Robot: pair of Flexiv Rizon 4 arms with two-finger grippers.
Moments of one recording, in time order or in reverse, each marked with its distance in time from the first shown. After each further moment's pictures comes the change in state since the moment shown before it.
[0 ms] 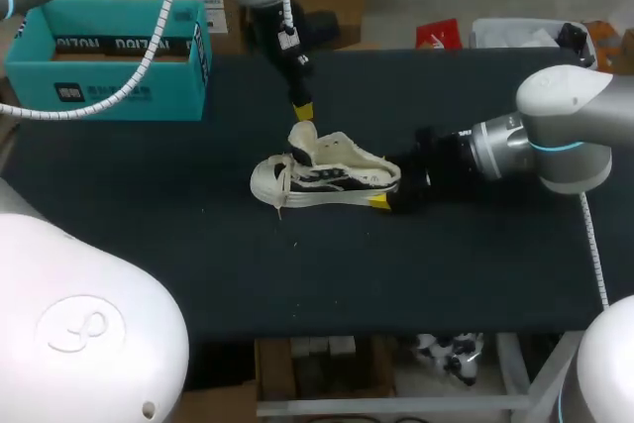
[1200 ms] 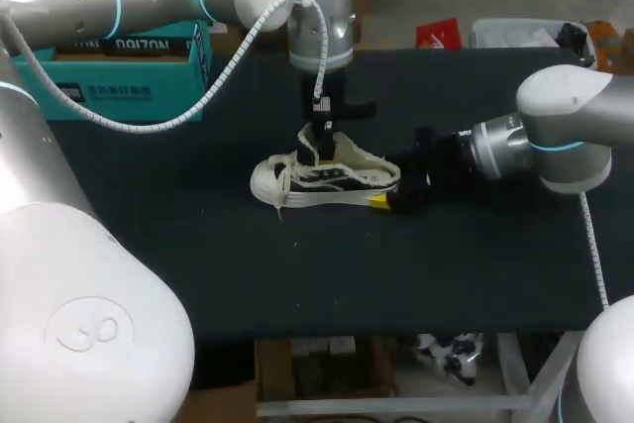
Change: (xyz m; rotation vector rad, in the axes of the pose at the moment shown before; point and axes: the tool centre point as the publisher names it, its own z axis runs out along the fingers) left arm -0.039 -0.016 0.127 -0.185 0.012 0.452; right arm 0.000 0.000 0.000 0.000 0.000 0.000
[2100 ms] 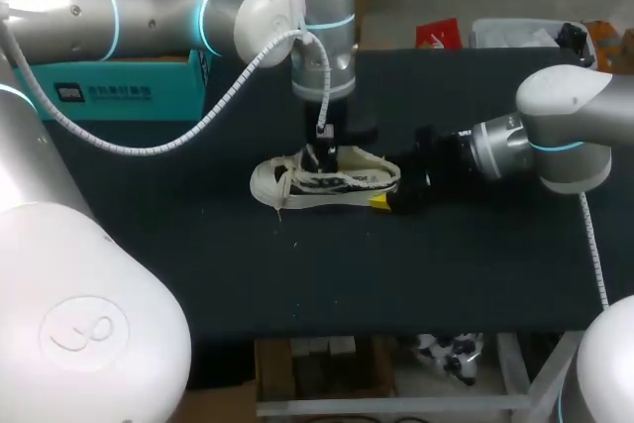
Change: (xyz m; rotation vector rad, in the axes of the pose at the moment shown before) left arm 0.009 -0.003 0.035 -0.001 -0.038 -0.036; right arm 0.000 0.000 0.000 0.000 0.001 -0.001
